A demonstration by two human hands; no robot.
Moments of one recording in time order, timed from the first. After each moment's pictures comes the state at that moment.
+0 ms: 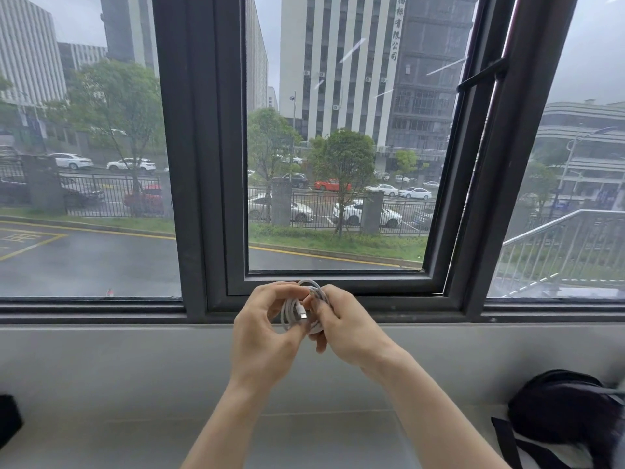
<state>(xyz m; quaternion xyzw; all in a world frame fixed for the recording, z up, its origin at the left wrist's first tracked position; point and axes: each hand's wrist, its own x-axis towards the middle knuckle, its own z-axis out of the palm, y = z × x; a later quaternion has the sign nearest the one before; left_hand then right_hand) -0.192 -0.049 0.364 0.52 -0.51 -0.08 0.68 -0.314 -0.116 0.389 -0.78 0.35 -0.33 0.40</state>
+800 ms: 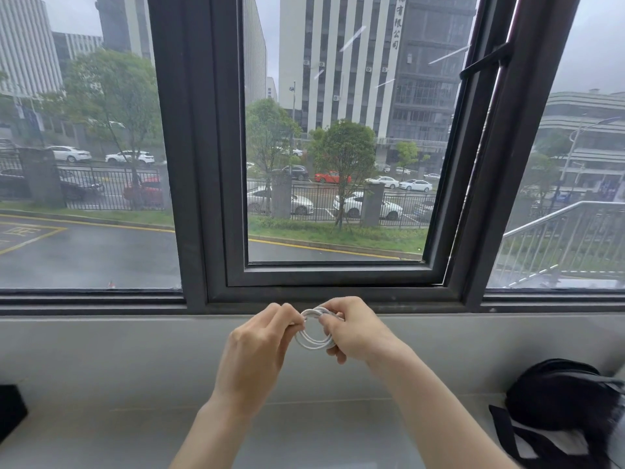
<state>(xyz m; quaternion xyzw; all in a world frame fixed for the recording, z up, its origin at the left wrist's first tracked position) -0.173 -0.042 0.326 0.56 -0.66 0.18 0.47 -0.324 -0.128 0.366 -0.75 0.46 -0.27 0.40</state>
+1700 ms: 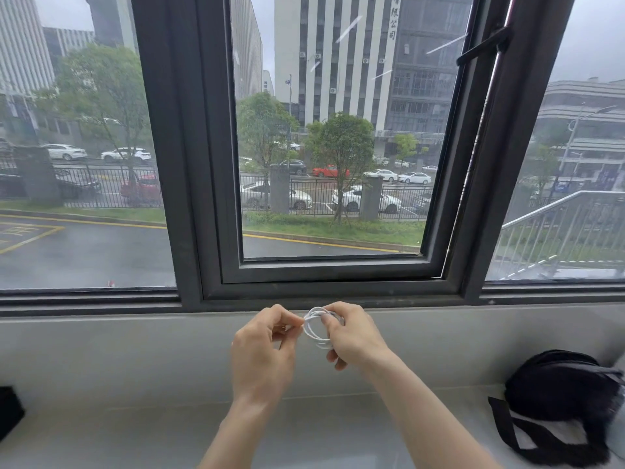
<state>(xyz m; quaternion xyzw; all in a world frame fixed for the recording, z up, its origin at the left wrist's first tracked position) -0.203 -0.055 0.316 0.63 -0.49 -0.03 0.60 -0.324 -0.141 0.337 -0.71 0.50 -0.30 0.40</state>
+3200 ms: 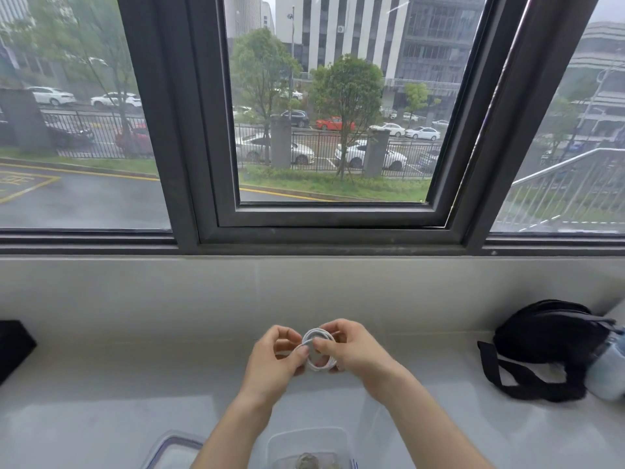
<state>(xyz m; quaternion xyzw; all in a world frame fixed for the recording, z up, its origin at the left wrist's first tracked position) -0.215 -0.035 0.204 0.64 -0.36 -0.39 0.55 -0.359 -0.115 0.229 -0.63 0.47 -0.22 0.57</state>
